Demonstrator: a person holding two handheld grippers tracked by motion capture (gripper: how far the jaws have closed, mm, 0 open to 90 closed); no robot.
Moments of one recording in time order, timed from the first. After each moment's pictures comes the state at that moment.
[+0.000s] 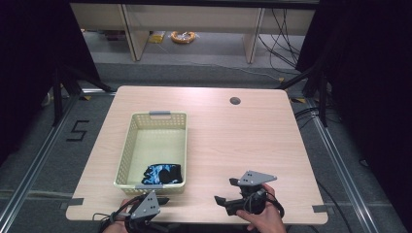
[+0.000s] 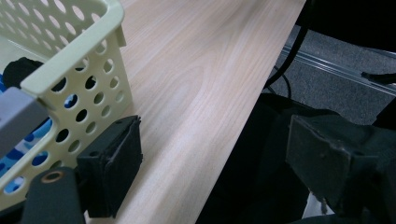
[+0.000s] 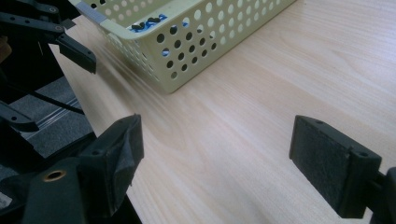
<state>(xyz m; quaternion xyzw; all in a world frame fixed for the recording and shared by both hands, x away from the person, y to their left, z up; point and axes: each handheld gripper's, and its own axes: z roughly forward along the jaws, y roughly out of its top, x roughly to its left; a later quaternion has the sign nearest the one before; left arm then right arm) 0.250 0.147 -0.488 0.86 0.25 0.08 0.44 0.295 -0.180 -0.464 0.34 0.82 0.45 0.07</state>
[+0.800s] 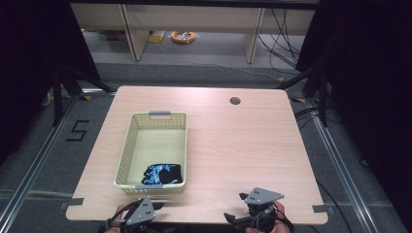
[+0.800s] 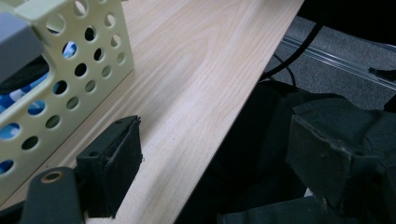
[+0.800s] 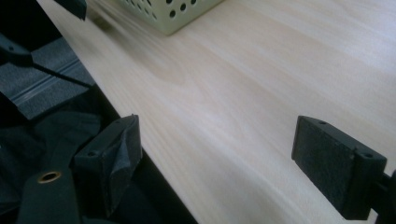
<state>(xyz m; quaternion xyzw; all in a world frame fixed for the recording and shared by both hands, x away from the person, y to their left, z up) 0.239 0.159 -0.502 0.86 0.26 0.08 0.43 0.257 -0.202 -0.482 0.34 0.84 0.40 0.09</state>
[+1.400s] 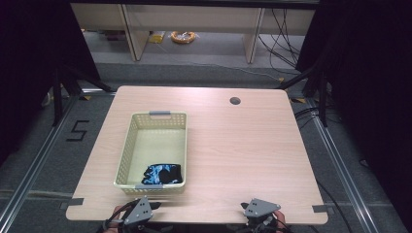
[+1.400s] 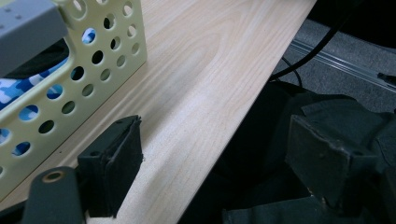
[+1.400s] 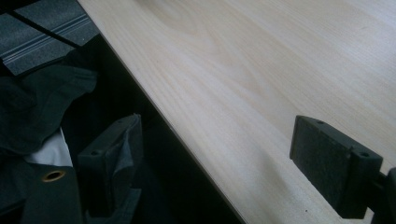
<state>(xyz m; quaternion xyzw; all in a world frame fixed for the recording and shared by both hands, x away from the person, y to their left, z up) 0.241 0.166 -0.504 0.86 0.26 0.09 0.42 0.240 -0.203 -0.498 0.32 0.87 0.36 0.09</state>
